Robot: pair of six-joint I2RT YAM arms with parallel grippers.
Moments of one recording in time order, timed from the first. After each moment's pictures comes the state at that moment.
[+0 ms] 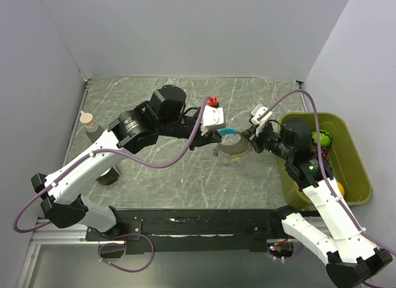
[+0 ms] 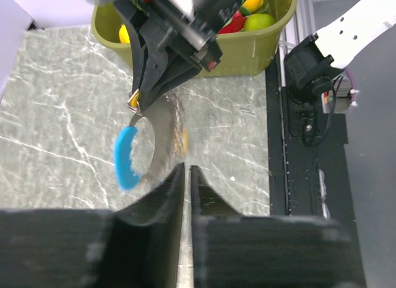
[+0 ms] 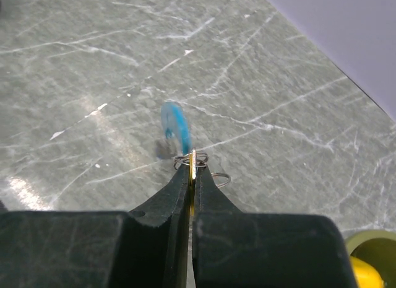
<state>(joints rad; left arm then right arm) -0.96 1.42 1.75 -0.72 0.47 0.35 0.38 0.80 0.95 -0.47 -0.32 -0.33</state>
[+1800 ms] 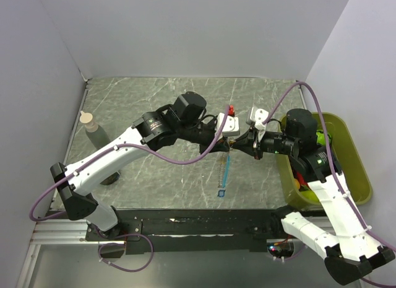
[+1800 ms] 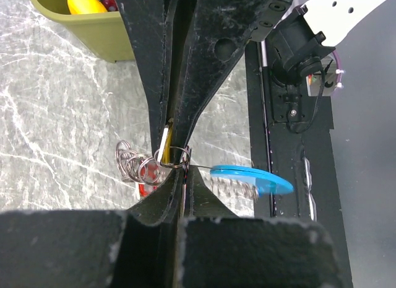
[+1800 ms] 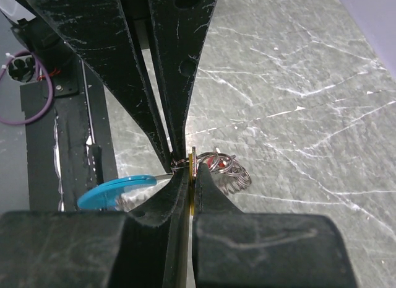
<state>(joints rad) -0.99 1.54 1.72 -0.71 0.51 0.34 0.38 0.87 1.16 -0.68 -0.82 -0.40</state>
